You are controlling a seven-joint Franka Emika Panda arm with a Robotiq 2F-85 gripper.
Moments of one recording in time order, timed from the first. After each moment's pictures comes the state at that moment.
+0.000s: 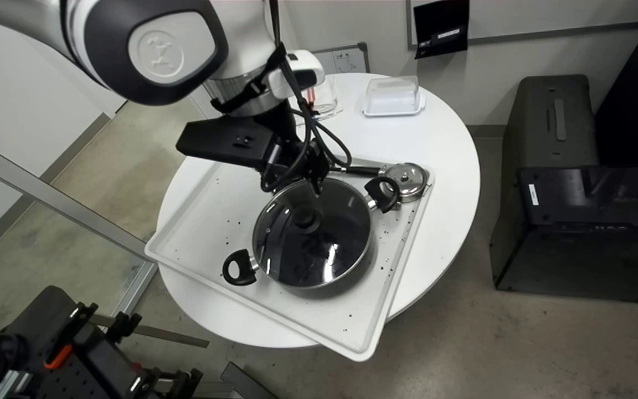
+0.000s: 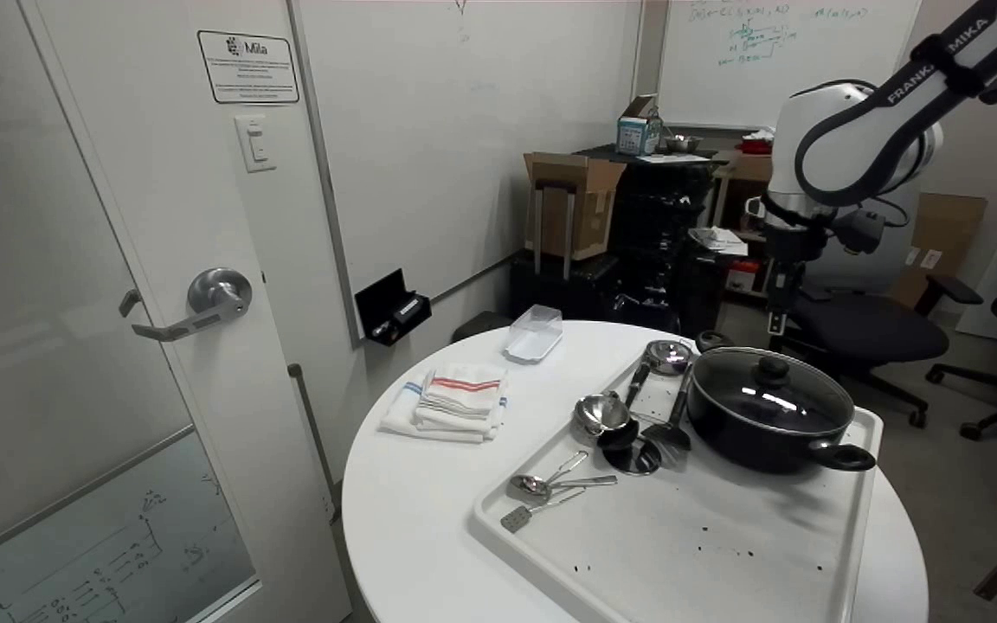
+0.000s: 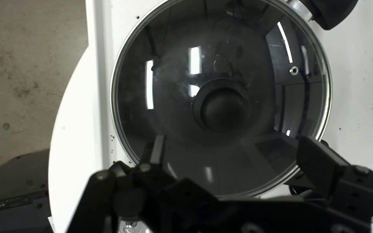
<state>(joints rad) -0.23 0.51 -0.06 -2.02 -0.07 2.43 -0.32</state>
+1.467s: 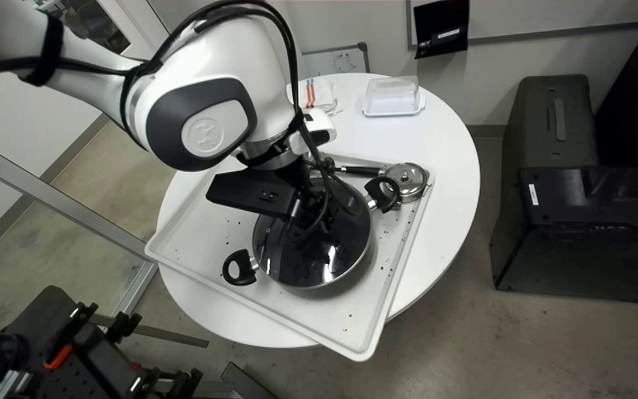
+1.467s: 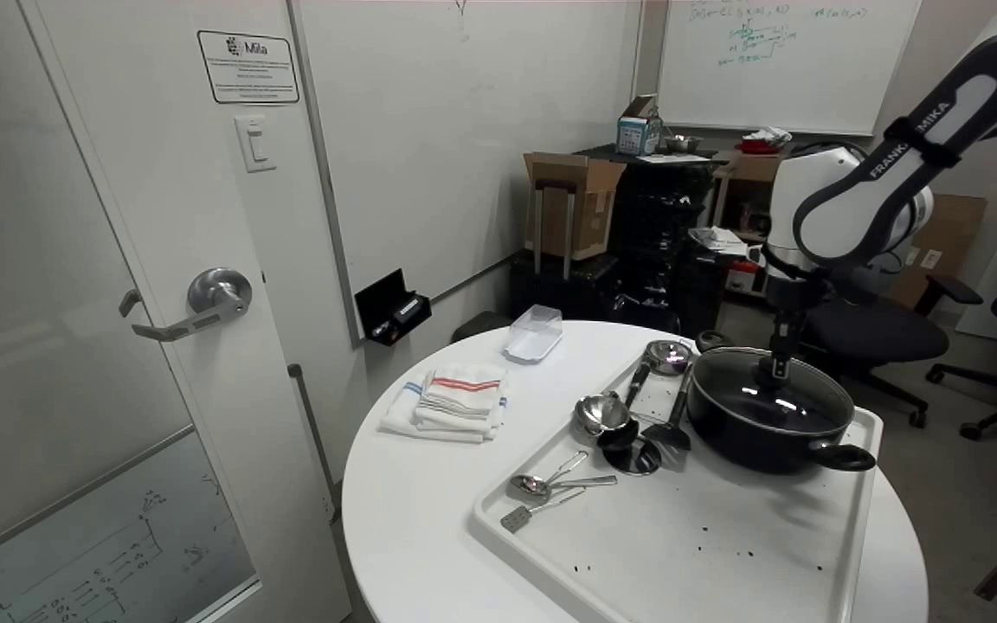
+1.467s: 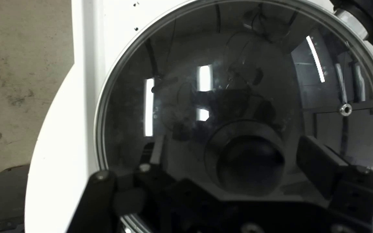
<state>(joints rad) -0.23 0.65 -0.07 -2.03 -0.09 2.56 -0.33</state>
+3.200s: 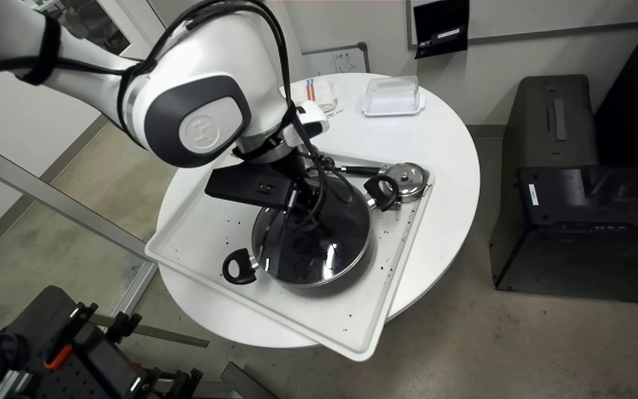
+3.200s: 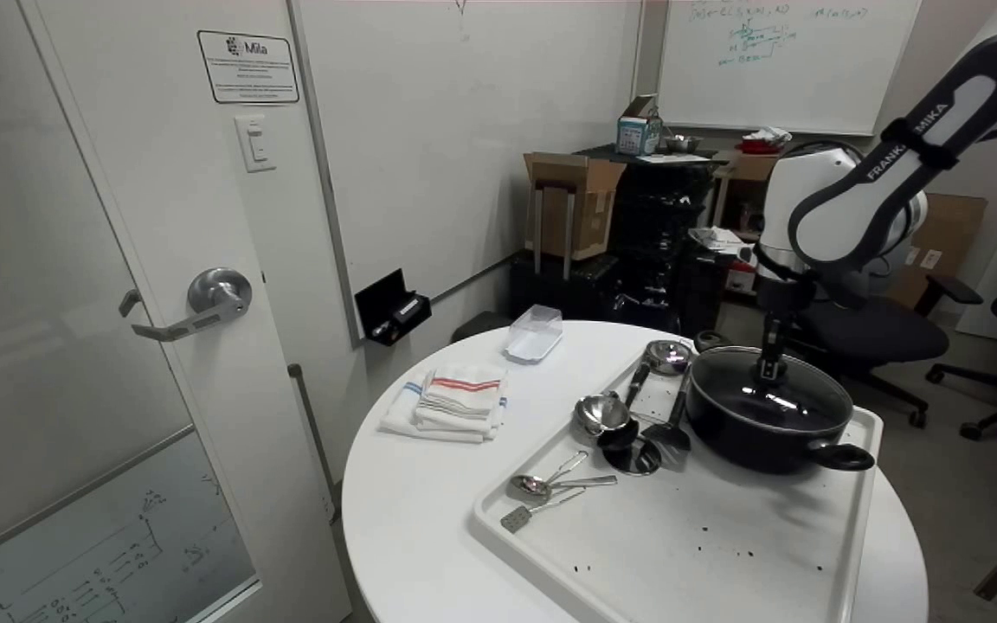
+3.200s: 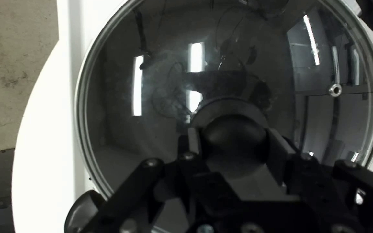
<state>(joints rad) -0.23 0.65 -0.04 -2.03 -0.09 2.61 -0.33</state>
